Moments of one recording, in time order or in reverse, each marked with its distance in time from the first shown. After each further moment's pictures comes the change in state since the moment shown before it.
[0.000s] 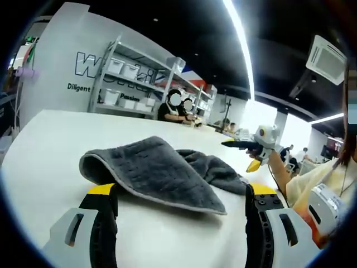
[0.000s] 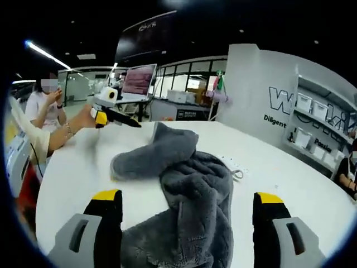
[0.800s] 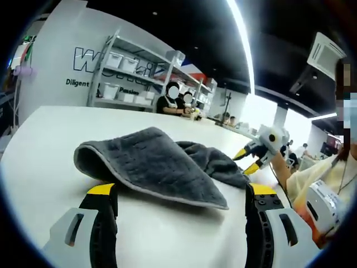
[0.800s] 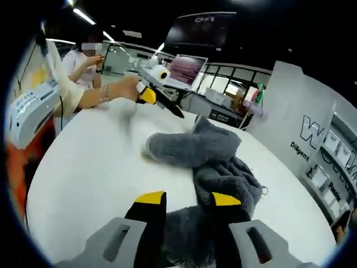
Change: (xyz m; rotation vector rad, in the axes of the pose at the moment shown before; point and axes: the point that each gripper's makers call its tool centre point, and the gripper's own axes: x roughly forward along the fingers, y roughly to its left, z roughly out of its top) left arm 0.007 -0.003 -0.016 0.004 0.055 0.001; right arm 0.003 0.067 -0.019 -0.298 0.029 0.261
